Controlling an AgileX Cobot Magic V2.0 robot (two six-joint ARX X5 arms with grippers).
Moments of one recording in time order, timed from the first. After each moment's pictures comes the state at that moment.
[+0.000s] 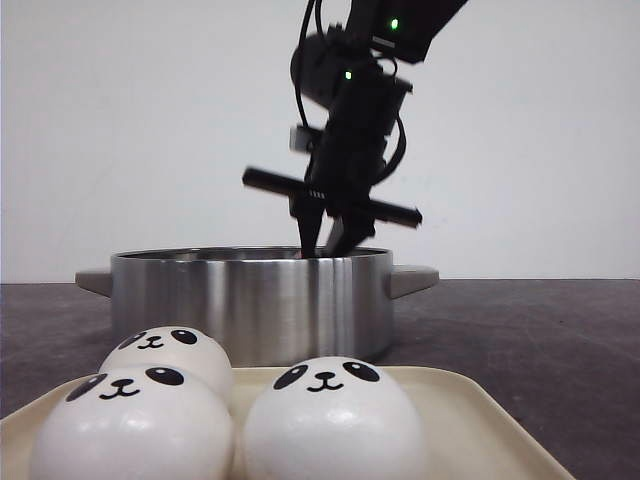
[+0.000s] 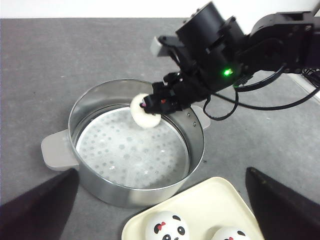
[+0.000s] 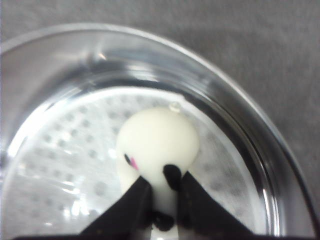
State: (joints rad) left arm -0.40 0.67 1.03 -0.80 0.23 -0.17; right arm 0.62 2.07 1.64 -0.58 -0.03 0.53
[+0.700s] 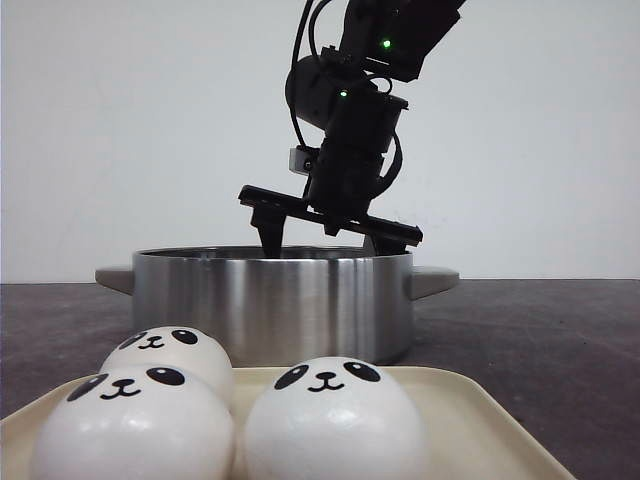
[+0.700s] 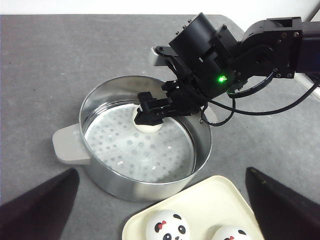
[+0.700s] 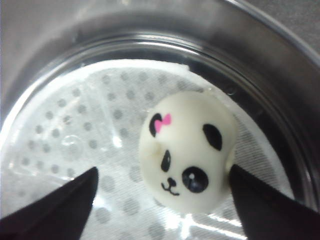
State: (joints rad) left arm -0.40 0.68 1.03 -0.80 0.23 -0.17; right arm 0.62 2.09 1.66 -0.61 -0.04 0.58
